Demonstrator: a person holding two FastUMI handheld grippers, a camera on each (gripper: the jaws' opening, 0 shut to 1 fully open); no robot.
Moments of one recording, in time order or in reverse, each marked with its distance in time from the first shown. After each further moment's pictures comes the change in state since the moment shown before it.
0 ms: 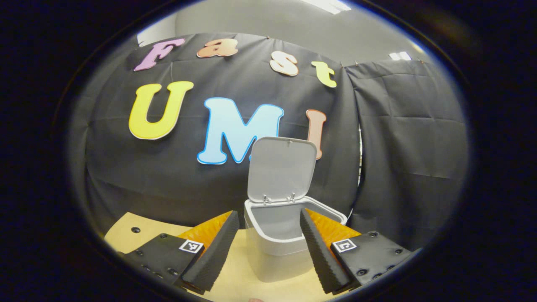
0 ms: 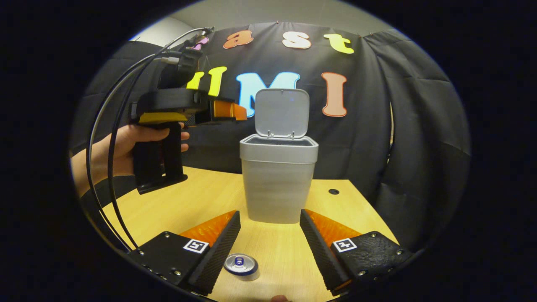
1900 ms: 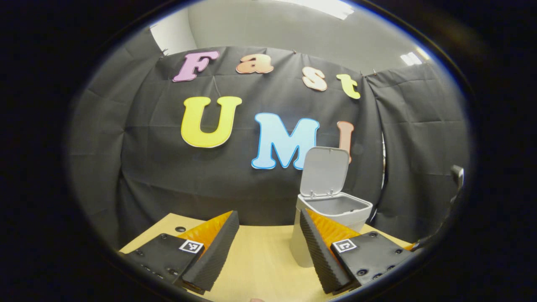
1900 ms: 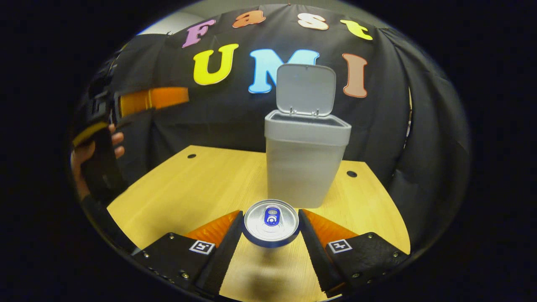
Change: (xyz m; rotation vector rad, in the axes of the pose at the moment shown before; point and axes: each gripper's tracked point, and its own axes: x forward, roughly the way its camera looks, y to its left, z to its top) left arm -0.132 0.107 0.004 0.021 -0.052 0.173; right arm 0.028 0.046 0.017 0.003 0.140 0.012
